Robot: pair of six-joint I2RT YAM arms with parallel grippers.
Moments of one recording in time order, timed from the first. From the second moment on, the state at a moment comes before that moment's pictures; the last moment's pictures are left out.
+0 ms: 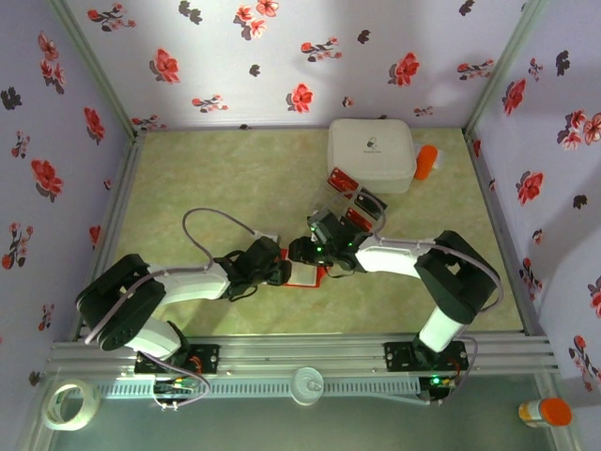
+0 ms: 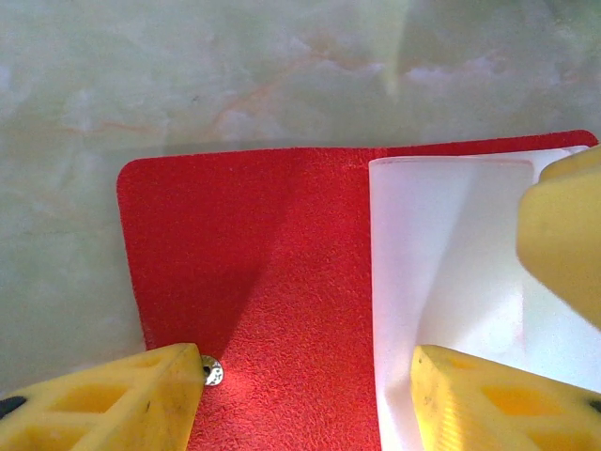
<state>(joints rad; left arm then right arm) -0.91 1.49 0.57 -0.01 -0.17 -0.63 0.82 1.66 0.82 -0.01 -0.21 0.85</state>
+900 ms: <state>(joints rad) -0.92 1.38 0.54 -0.05 -0.13 -0.65 0.82 1.70 0.82 0.15 -0.30 0.99</state>
